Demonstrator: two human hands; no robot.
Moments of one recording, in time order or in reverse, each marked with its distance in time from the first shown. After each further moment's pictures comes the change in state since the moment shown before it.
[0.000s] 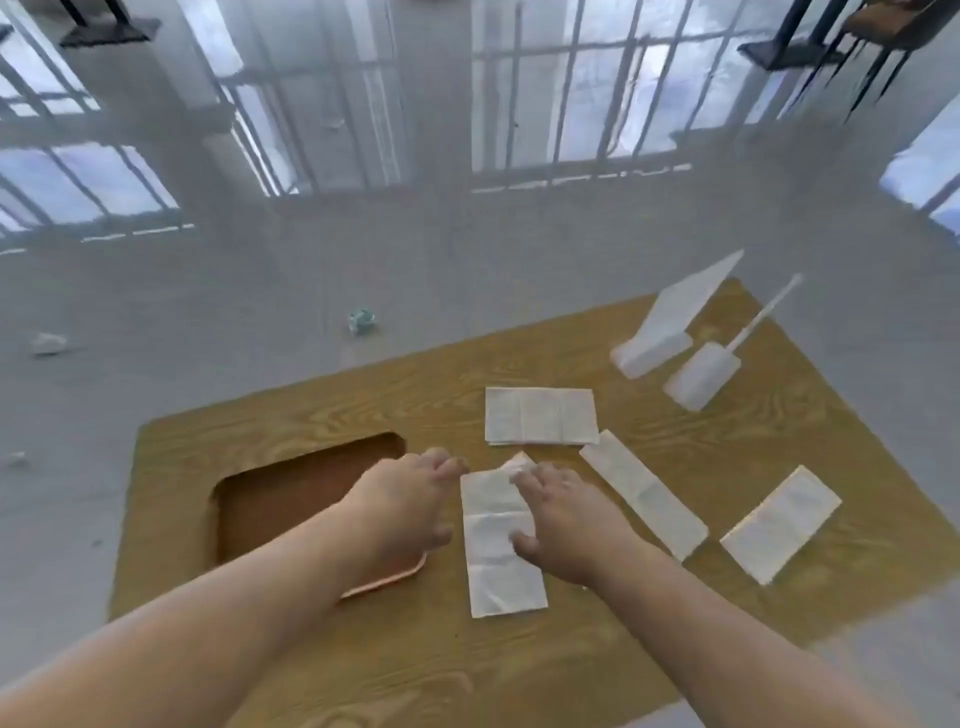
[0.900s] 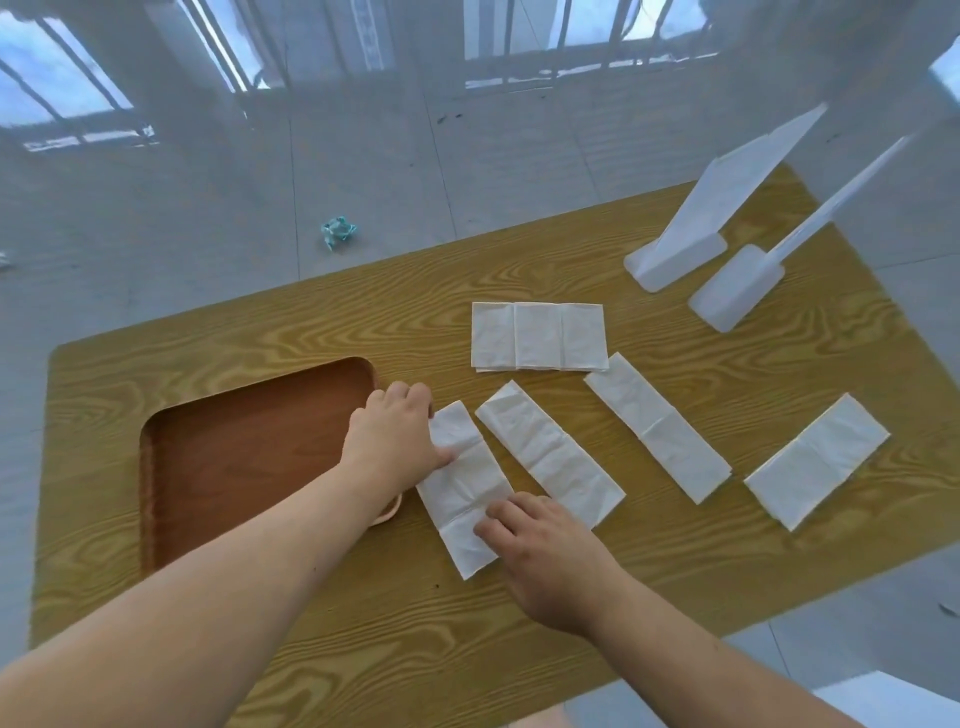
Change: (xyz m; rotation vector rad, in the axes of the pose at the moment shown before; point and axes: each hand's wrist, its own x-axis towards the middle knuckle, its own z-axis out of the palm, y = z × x) left_hand 0.069 -0.003 0.084 -0.187 0.051 -0.366; right_hand -0.018 0.017 0.125 -0.007 0.008 -0.354
